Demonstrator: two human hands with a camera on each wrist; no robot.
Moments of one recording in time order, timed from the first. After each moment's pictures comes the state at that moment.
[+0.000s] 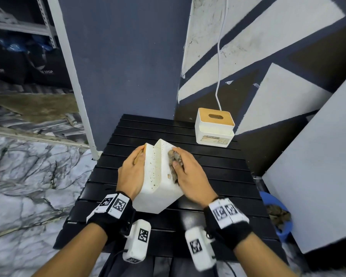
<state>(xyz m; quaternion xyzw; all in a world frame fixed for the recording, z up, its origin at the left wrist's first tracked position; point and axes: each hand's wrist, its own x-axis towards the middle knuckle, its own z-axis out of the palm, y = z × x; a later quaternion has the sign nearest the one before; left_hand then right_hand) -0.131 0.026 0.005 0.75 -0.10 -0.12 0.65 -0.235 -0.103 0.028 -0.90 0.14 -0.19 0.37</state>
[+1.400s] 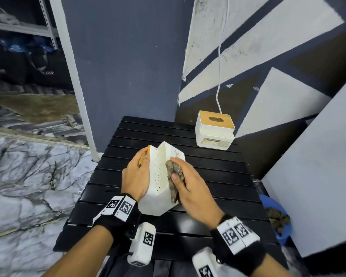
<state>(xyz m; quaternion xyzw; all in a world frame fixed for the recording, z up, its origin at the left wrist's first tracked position) -0.138 0.022 0.010 0.77 -0.12 -0.11 0.62 -0.262 -0.086 0.028 -0.90 0.09 -0.19 0.37</state>
